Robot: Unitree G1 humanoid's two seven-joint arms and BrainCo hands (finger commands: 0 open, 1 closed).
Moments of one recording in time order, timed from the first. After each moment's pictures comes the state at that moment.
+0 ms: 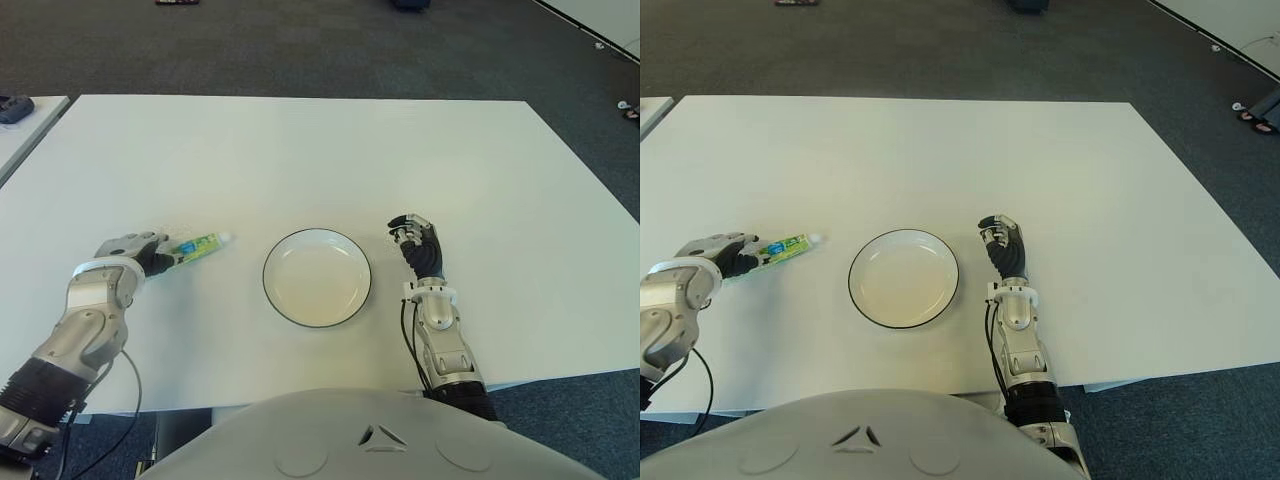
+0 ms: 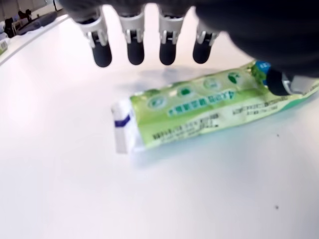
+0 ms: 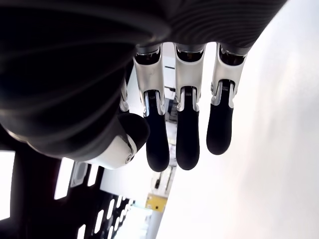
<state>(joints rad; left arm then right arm) 0.13 0.85 -0.29 -0.10 0.88 0.52 -0.48 0.12 -0.05 0.06 0.14 -0.23 -0.17 -0.20</state>
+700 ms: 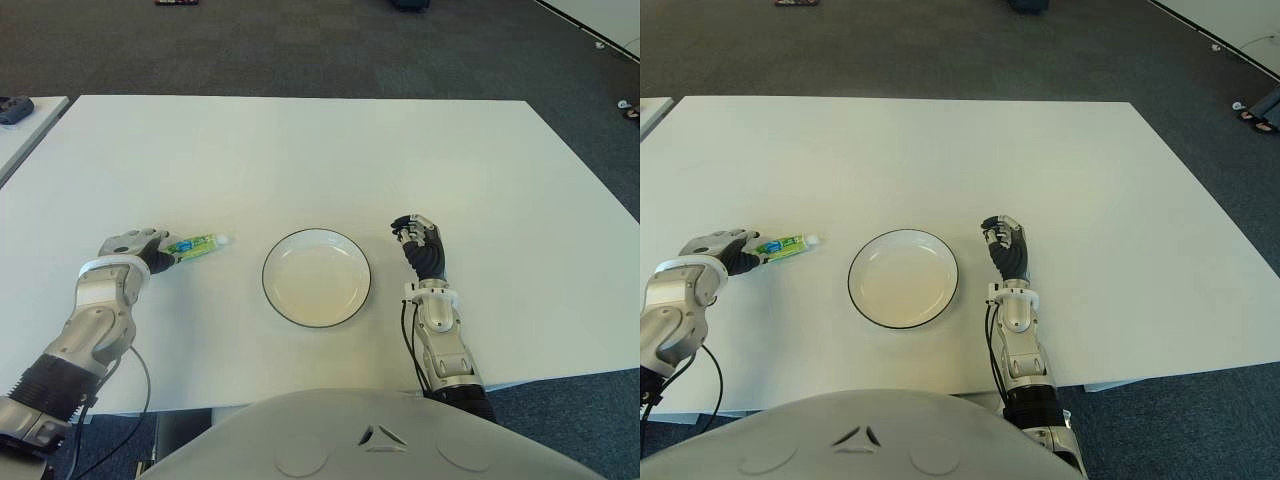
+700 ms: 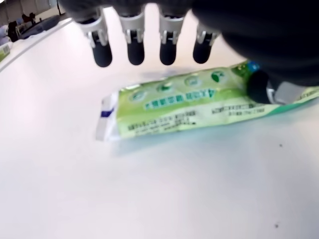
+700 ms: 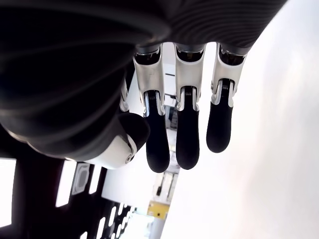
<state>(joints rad) 0.10 0.79 -0.29 -0.07 0.93 0.54 -0.44 0.14 -0.04 0.05 0.12 -0.23 -0.17 -0.22</state>
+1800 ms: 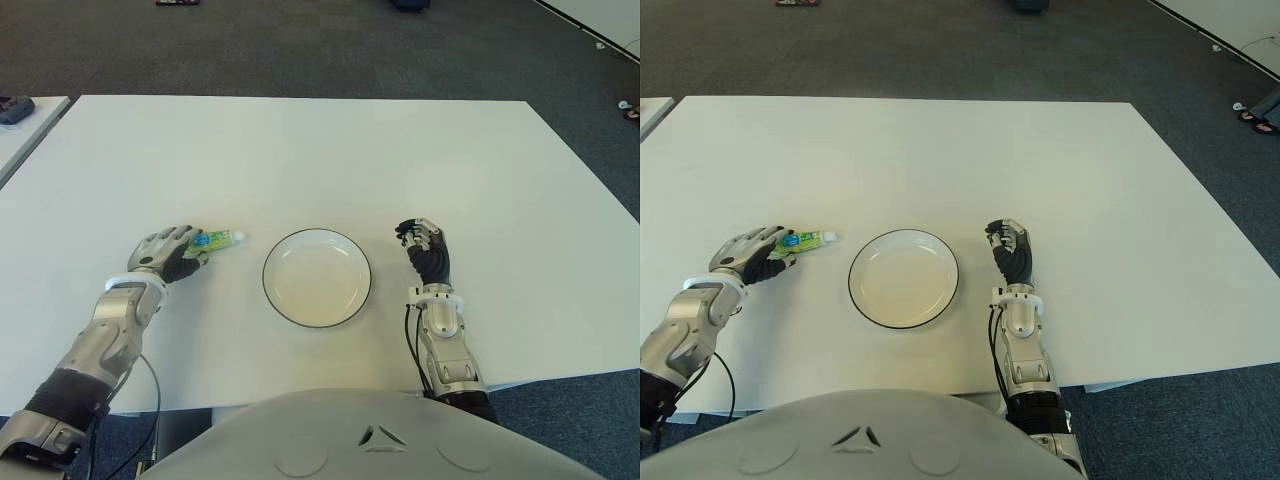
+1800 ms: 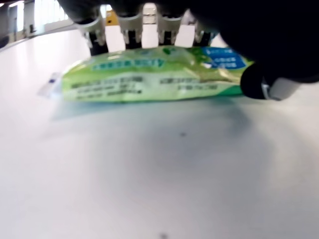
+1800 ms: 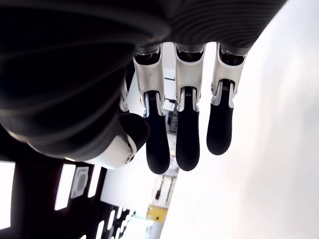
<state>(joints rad) 0.16 0.71 -0.27 0.08 0.83 0.10 -0.01 0.17 -0.04 0.04 0.10 -0.23 -0.19 -0.22</state>
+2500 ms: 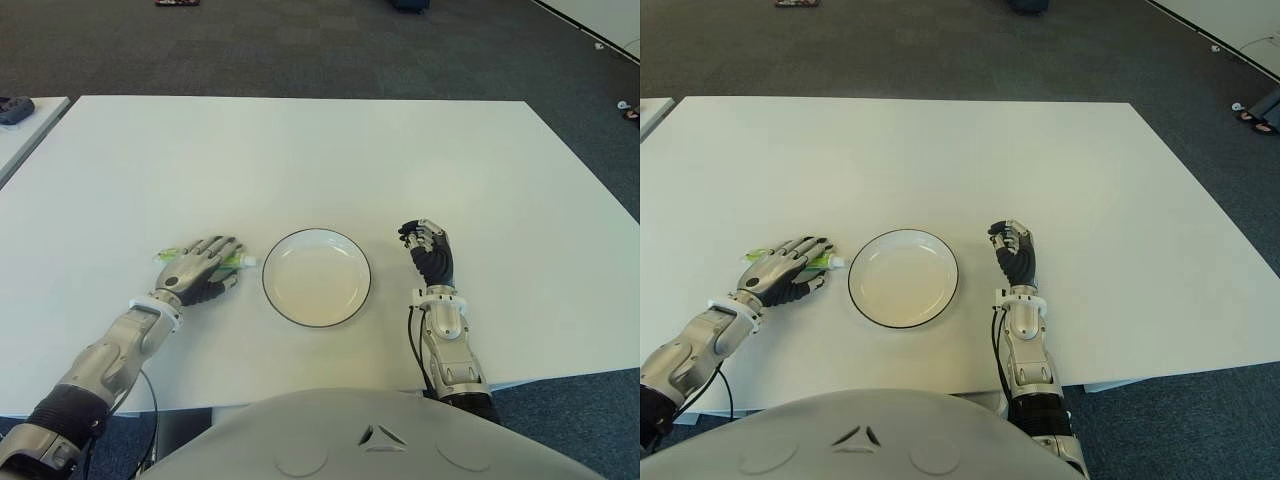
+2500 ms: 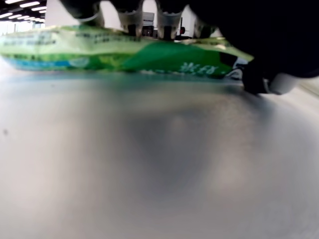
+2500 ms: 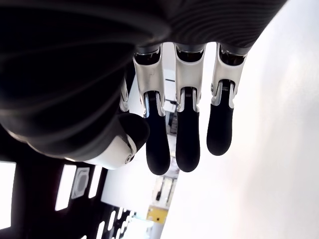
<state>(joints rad) 0.18 0.72 -0.33 0.21 0.85 -0.20 0.18 0.18 -0.05 0.02 0.11 -0.22 -0.21 -0.21</state>
